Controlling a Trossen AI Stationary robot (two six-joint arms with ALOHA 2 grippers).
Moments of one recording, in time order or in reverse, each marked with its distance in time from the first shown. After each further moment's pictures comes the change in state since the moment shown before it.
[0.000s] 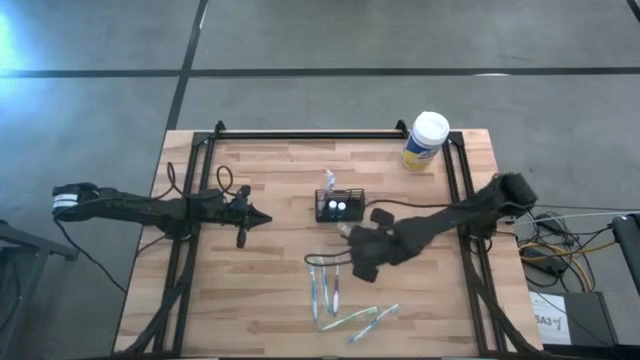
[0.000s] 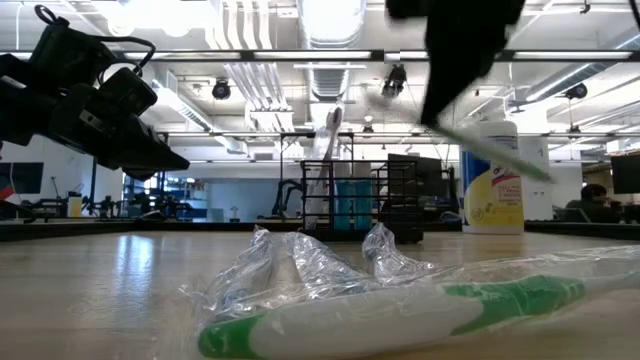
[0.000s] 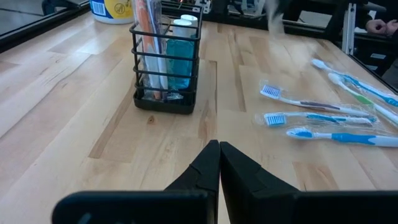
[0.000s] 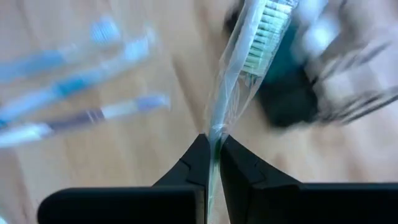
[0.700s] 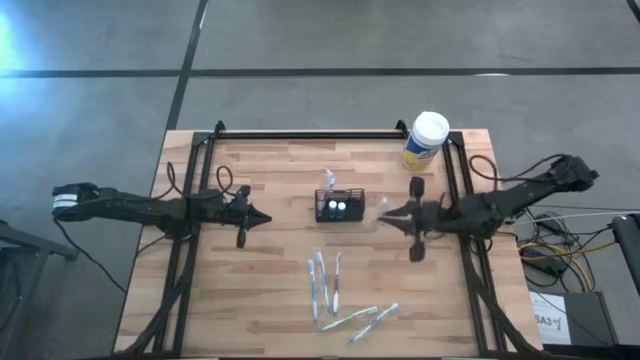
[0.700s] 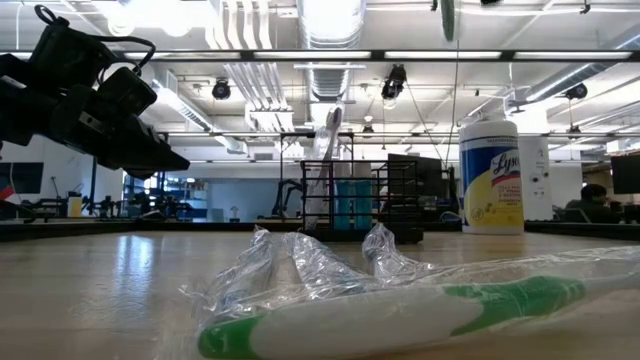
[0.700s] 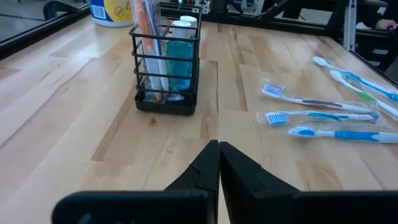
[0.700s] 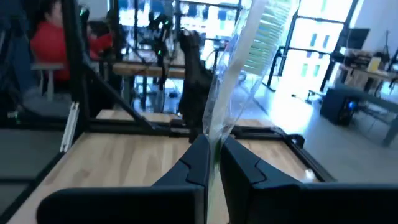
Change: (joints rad) left arm 0.000 0.000 0.000 0.001 -0.002 0.027; right arm 0.000 -0.792 -0.661 1.086 0.022 -0.699
